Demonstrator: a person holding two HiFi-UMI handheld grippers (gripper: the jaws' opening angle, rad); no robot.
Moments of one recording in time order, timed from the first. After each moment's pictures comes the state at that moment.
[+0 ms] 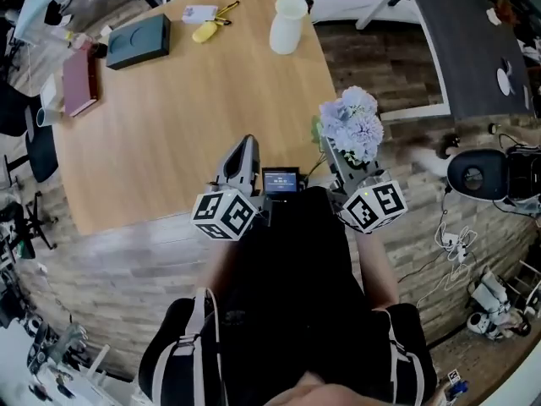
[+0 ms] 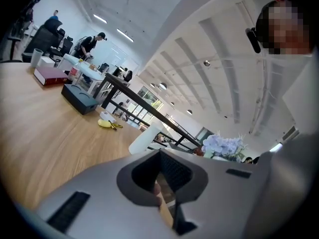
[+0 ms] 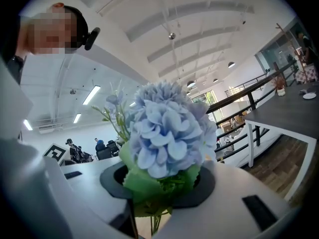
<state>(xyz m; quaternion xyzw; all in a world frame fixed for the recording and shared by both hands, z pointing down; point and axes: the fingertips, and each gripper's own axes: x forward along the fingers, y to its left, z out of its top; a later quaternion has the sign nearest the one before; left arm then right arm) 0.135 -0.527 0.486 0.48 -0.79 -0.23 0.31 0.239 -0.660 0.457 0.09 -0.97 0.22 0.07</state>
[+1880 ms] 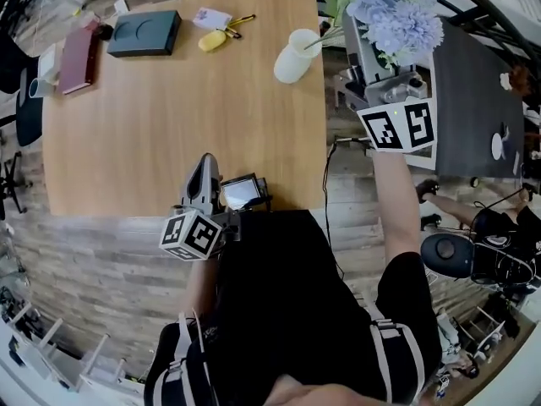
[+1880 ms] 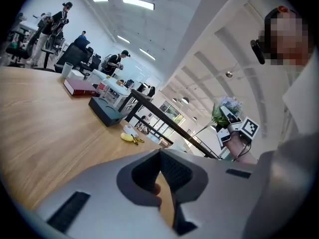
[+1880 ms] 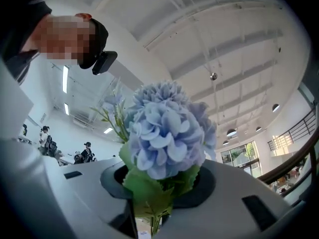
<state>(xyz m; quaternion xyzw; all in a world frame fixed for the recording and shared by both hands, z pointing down) 0.074 -0.503 0.483 0.32 -0.86 -0.27 0.29 0.024 -0.799 0.252 -0.05 -0.98 0.01 -0.19</state>
